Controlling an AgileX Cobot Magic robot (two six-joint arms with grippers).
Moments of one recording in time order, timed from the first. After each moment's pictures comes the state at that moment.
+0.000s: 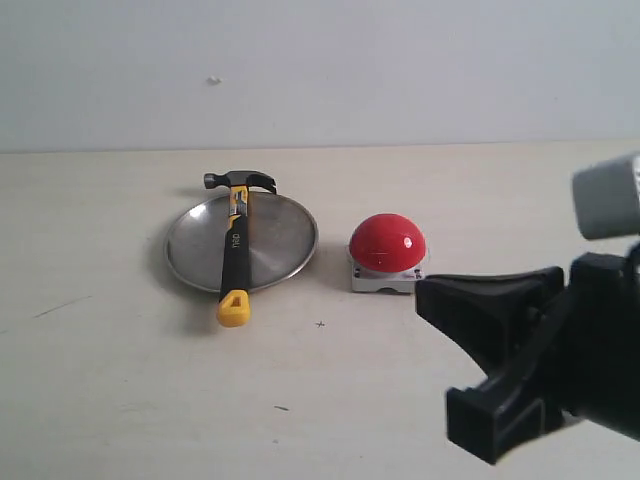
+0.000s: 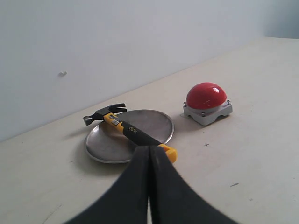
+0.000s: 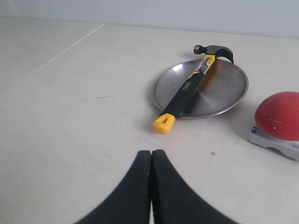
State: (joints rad) left arm -0.21 0.03 0.00 -1.18 0.39 1.37; right arm 0.94 0.88 -0.38 1.48 -0.27 -1.08
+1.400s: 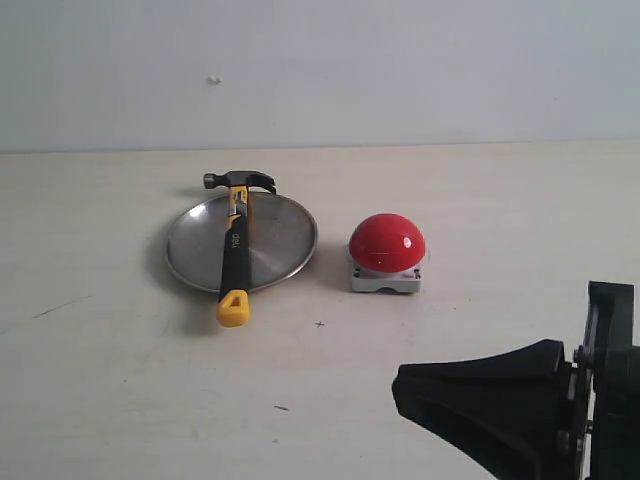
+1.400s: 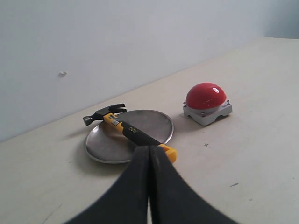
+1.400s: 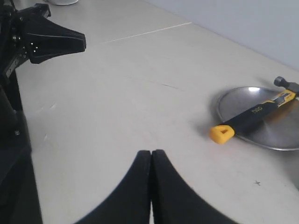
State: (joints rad) left arm -0.21 0.03 0.00 -1.18 0.39 1.37; right arm 0.94 0.74 -0.31 -0.06 -0.02 0.08
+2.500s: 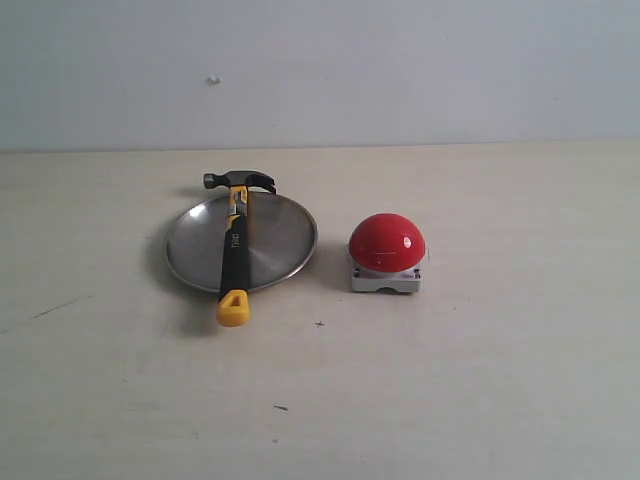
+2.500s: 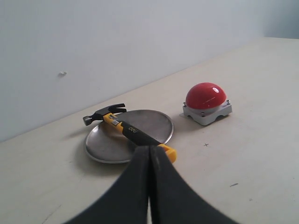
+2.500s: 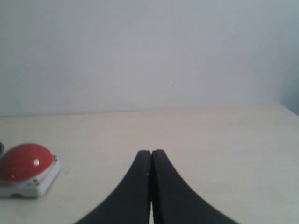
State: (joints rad) left arm -0.21 0.03 0.00 -1.18 0.39 1.37; right arm -0.15 0.02 -0.01 -0.12 0.16 0.14
